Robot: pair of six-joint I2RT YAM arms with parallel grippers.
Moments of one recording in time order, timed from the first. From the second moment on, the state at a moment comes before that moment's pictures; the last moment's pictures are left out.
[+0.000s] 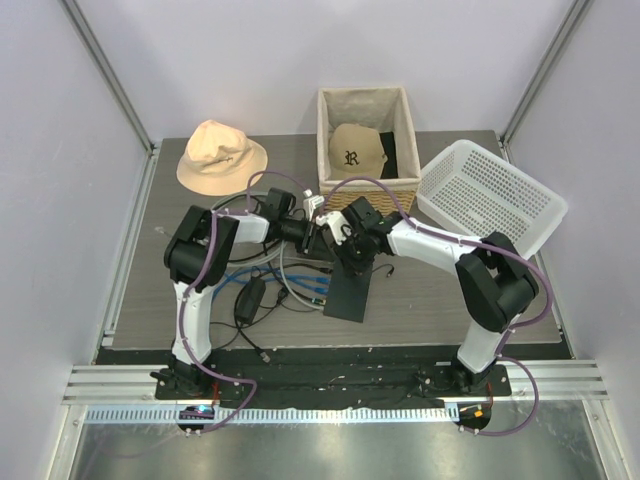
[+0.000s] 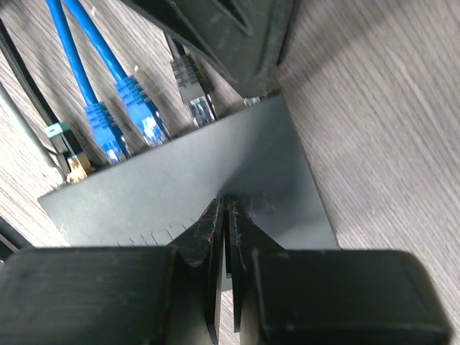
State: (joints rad) left arm -0.42 2.13 1.20 0.04 1.04 -0.18; right arm 0.66 1.74 1.13 -0.51 -0.23 -0.17
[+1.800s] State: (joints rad) left arm -0.36 2.10 1.10 -0.10 1.12 -0.31; right arm 0.75 1.77 1.20 -0.58 -0.18 -0.21
